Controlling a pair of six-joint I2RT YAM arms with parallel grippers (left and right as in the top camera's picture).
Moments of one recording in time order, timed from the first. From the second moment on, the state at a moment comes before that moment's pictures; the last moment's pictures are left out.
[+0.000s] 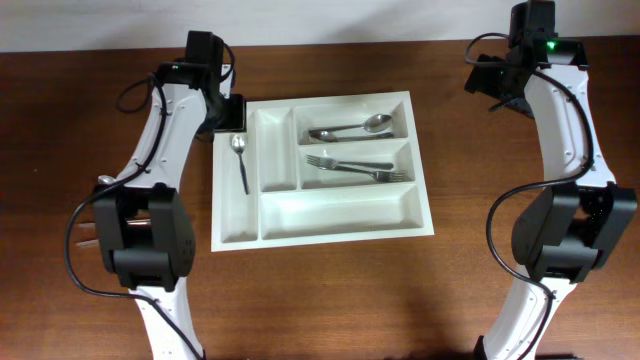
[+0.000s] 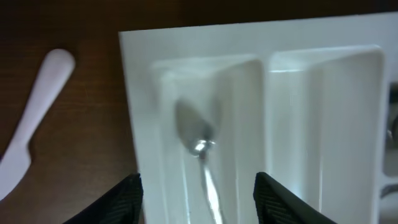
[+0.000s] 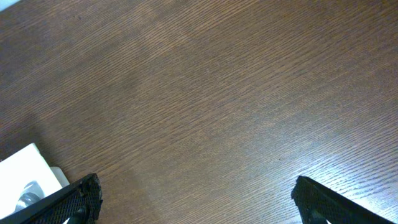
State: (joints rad) left arm -0.10 2.17 1.92 -1.01 -0.01 -0.10; right arm -0.11 2.13 2.04 -1.04 0.13 0.37
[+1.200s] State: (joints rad) left arm 0.40 2.17 1.66 -0.91 -0.27 -0.60; right arm -0.11 2.13 2.04 -1.04 0.13 0.37
